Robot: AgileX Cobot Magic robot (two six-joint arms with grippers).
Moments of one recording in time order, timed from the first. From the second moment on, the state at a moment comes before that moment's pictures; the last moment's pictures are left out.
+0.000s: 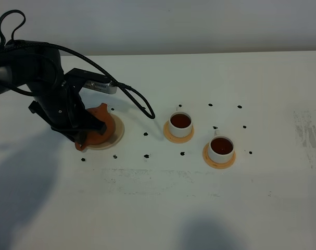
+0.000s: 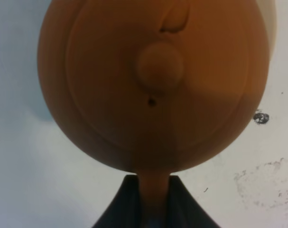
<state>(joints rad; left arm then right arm) -0.28 2.03 -1.39 -0.06 0.84 0.20 -0.20 0.00 -0.52 -0.05 1.11 0.00</state>
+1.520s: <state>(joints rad) -0.12 1.55 -1.24 0.08 0.94 0.09 -0.20 0.00 -0.52 -0.05 1.11 0.01</state>
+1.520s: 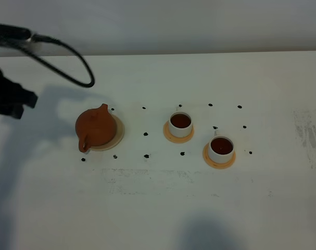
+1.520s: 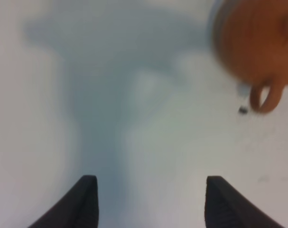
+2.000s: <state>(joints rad) 0.09 0.98 -0.92 0.06 1.01 0.06 -0.20 0.00 -0.52 -0.05 1.11 0.00</state>
